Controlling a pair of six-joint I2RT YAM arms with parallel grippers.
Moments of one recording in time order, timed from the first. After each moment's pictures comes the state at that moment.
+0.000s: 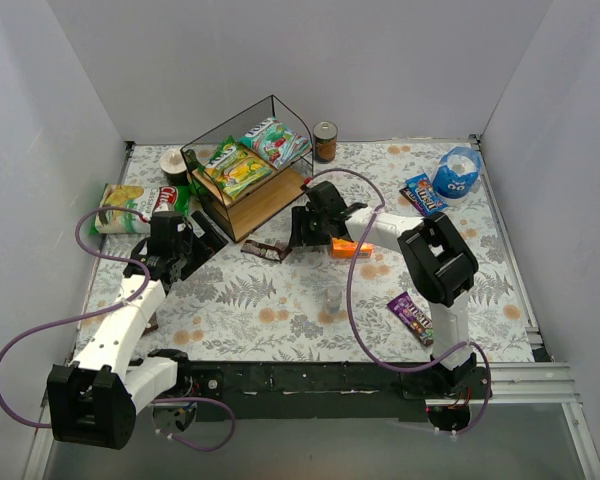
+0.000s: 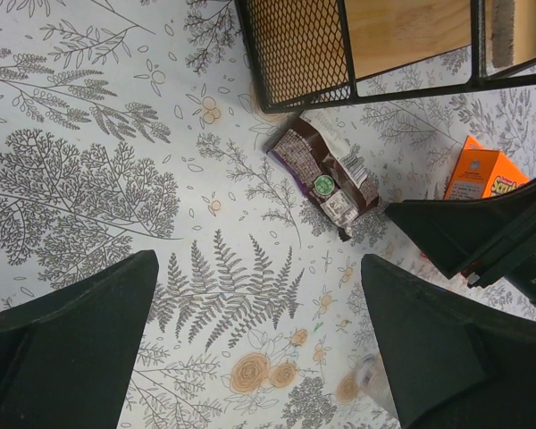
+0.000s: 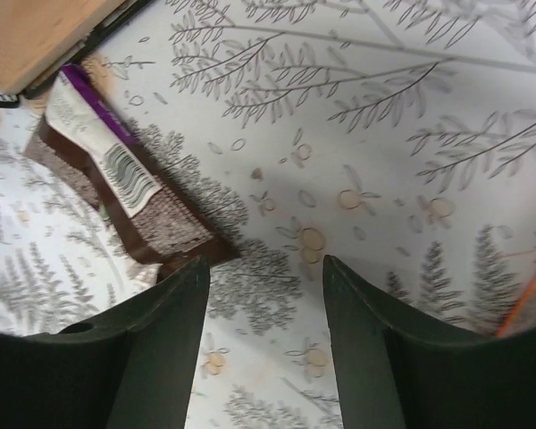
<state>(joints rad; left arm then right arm) -0.13 1.02 0.73 -0.46 0.02 -0.78 0.69 2.02 1.34 -0.19 -0.19 0.54</state>
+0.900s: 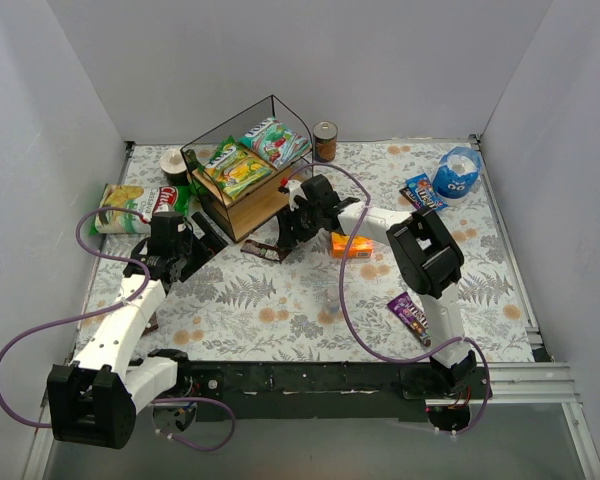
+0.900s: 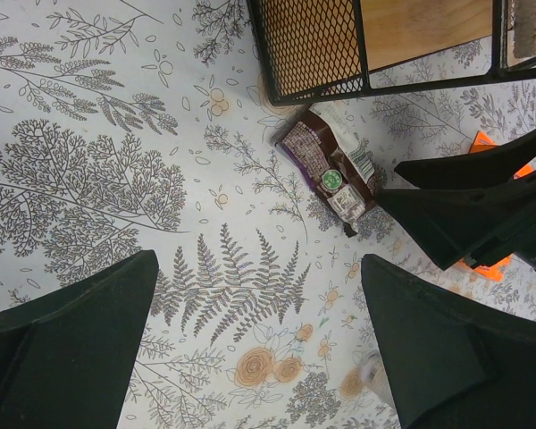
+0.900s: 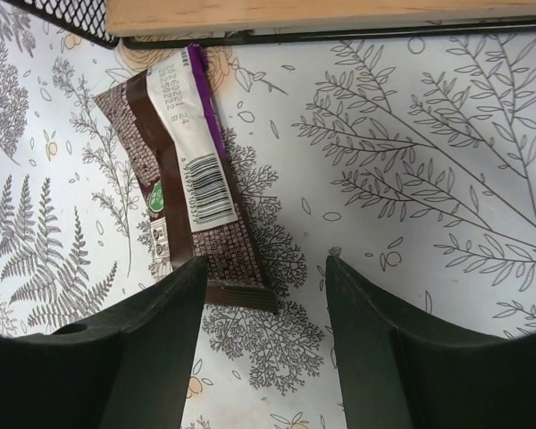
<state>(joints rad) -0.13 1.03 0.73 -0.48 0.02 -0.78 0.68 2.13 1.47 -0.14 -0.43 0.13</state>
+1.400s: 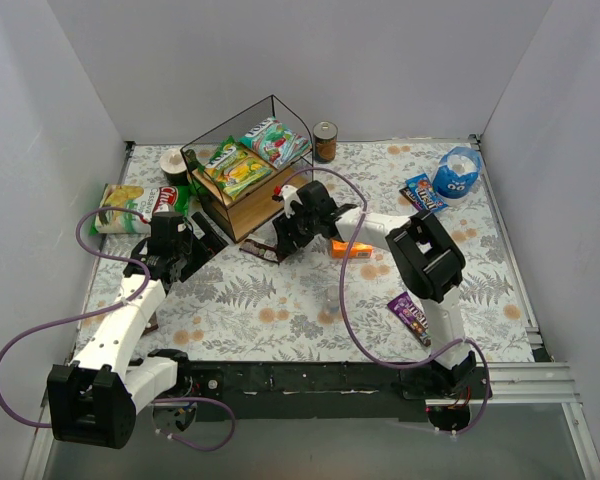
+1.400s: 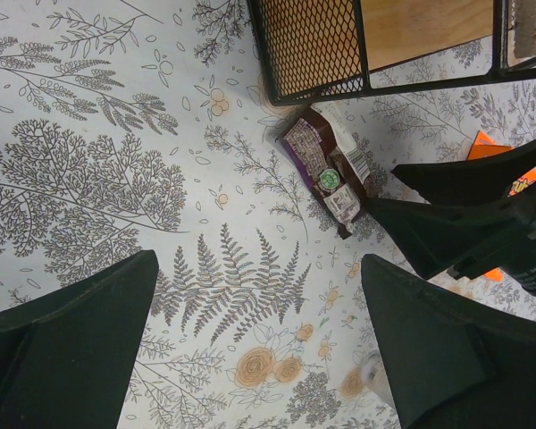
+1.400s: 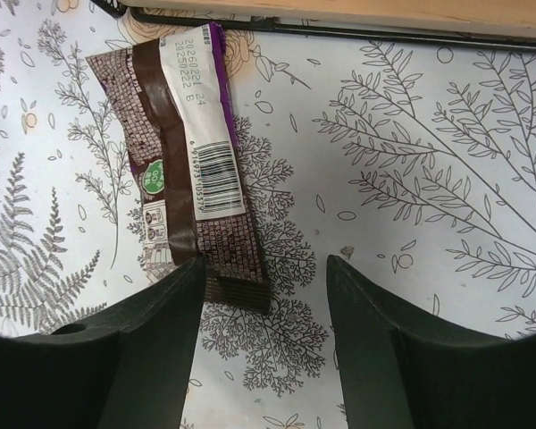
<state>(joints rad) -0.13 1.03 0.73 -0.48 0.02 -0.78 0.71 2.11 1.41 -0.11 -0.39 0.02</state>
